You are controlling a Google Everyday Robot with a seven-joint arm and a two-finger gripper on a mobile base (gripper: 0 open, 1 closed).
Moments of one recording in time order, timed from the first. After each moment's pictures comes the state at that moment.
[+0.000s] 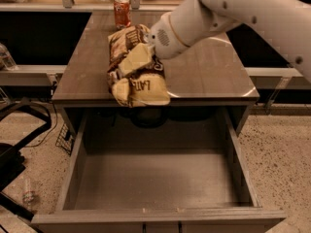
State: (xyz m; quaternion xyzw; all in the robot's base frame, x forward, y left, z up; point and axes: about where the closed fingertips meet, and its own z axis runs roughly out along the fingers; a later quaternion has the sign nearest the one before) arm 0.587 0.043 0.920 -0.38 0.83 0.31 0.25
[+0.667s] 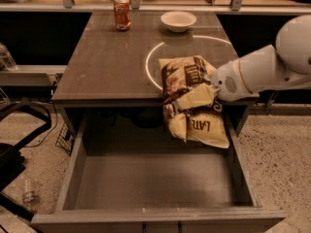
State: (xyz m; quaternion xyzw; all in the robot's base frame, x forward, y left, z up) arm 0.536 -0.095 0.857 -0.35 0.84 0.29 0.30
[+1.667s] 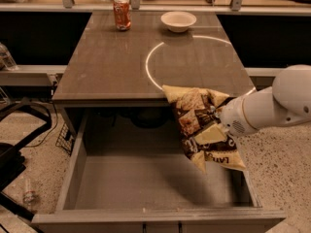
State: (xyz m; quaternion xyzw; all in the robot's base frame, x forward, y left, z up) arm 0.509 -0.145 0.767 -0.44 0.83 0.17 0.30
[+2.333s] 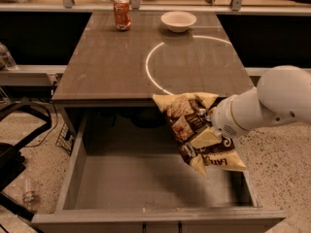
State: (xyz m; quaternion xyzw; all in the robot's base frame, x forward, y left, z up) arm 0.504 -0.131 0.765 -0.50 0.81 0.11 0.29
